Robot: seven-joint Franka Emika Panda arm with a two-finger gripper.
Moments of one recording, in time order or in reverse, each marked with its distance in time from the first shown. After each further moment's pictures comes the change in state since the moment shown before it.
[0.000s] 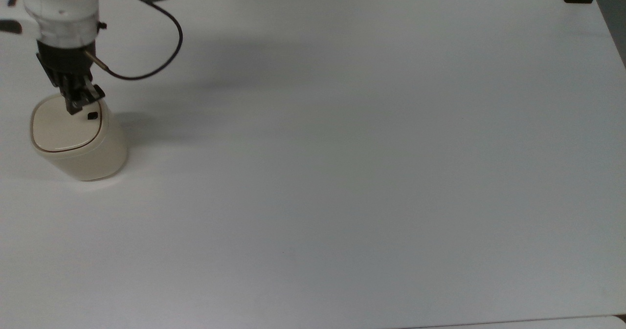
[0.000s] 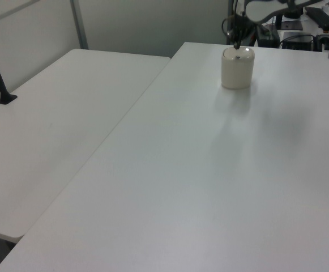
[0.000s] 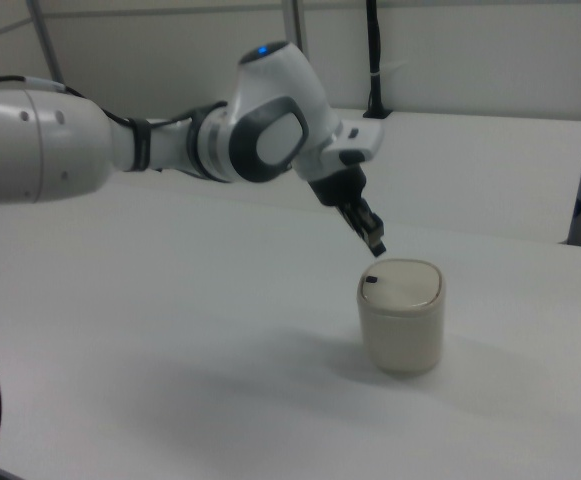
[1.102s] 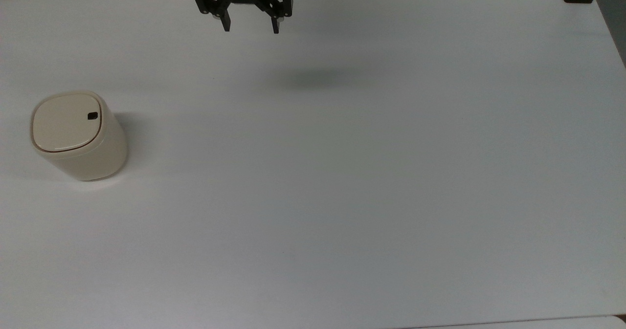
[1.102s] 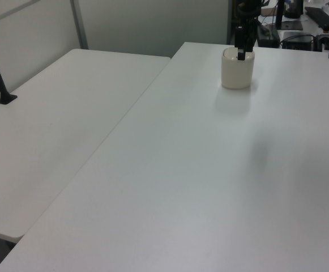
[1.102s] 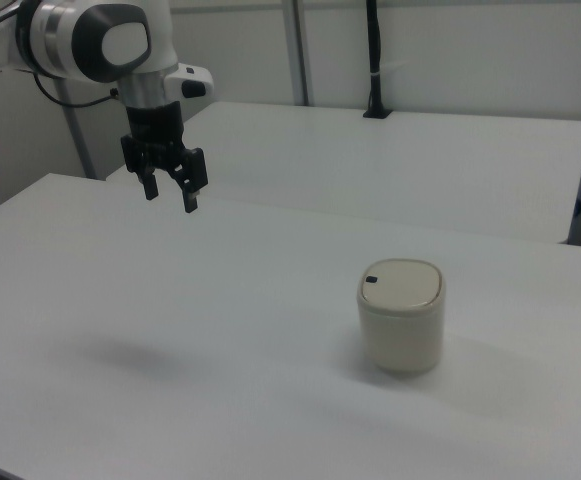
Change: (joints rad) arm 0.255 -0.257 0.111 -0.011 0.231 -0.593 -0.353
